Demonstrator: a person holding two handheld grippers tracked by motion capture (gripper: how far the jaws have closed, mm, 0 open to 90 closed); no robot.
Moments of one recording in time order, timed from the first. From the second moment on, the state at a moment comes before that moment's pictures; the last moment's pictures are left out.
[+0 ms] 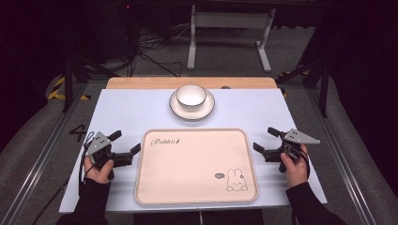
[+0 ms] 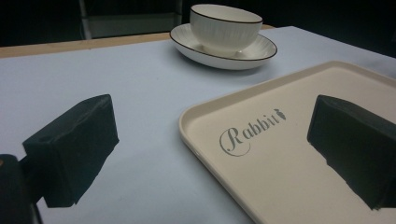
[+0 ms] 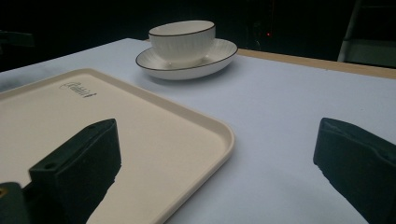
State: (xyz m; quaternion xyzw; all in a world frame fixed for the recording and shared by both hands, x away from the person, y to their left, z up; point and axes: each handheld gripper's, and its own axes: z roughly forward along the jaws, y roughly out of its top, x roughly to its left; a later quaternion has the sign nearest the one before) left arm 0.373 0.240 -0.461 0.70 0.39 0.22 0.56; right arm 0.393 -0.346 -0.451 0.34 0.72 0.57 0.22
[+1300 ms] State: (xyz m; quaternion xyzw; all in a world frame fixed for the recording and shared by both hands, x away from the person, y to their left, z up) left arm 0.384 0.196 -0.412 0.71 0.36 0.20 0.57; right arm 0.393 -0.347 -0.450 0.33 0.72 0.57 0.22
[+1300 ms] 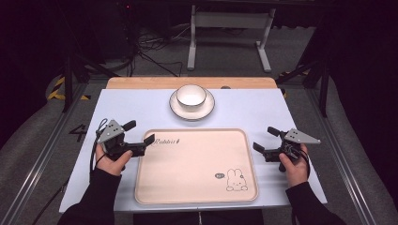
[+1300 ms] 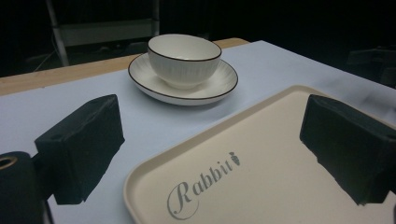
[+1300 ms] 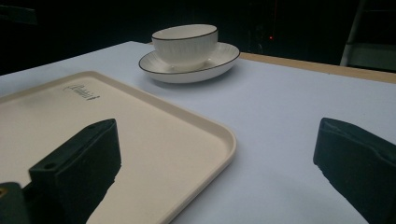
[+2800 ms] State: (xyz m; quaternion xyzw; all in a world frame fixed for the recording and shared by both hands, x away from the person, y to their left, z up) left arm 0.420 0.117 -0.398 0.75 0.31 0.16 0.56; right arm 0.393 -0.351 -0.449 0.34 0.71 0.57 0.22
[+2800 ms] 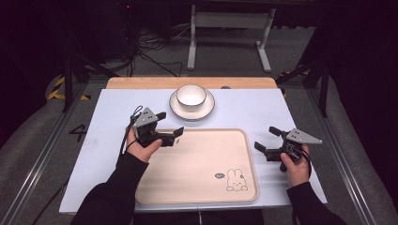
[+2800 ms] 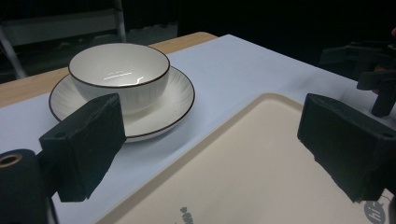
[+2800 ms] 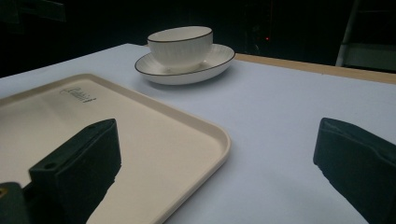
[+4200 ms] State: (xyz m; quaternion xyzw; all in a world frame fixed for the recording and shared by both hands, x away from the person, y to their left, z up) left arm 0.489 0.078 -0.384 0.76 0.34 0.16 0.53; right arm 0.391 -0.355 -0.449 0.34 0.71 0.58 0.22
